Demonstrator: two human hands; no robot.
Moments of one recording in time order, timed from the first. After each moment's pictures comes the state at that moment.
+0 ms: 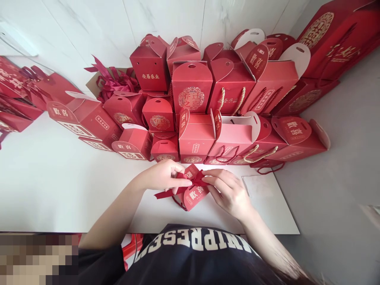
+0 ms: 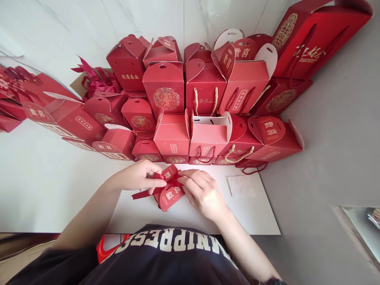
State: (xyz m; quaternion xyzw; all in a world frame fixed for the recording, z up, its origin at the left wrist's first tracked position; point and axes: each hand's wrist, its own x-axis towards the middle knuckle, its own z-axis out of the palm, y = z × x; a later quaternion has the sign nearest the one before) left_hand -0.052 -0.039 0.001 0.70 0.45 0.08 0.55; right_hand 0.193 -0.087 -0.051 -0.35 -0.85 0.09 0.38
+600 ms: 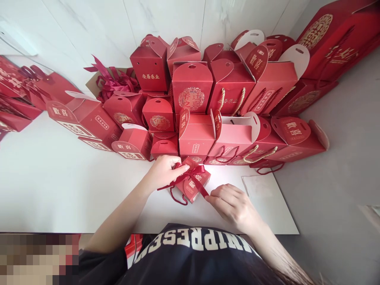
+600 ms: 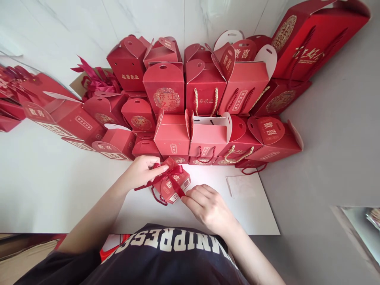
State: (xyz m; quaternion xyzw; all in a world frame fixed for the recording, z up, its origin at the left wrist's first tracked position) left_hand -0.042 -0.041 -0.019 0.70 0.59 0.16 0.36; right_hand 0.209 -0.112 -0.059 -0.29 -0.90 0.06 0.32
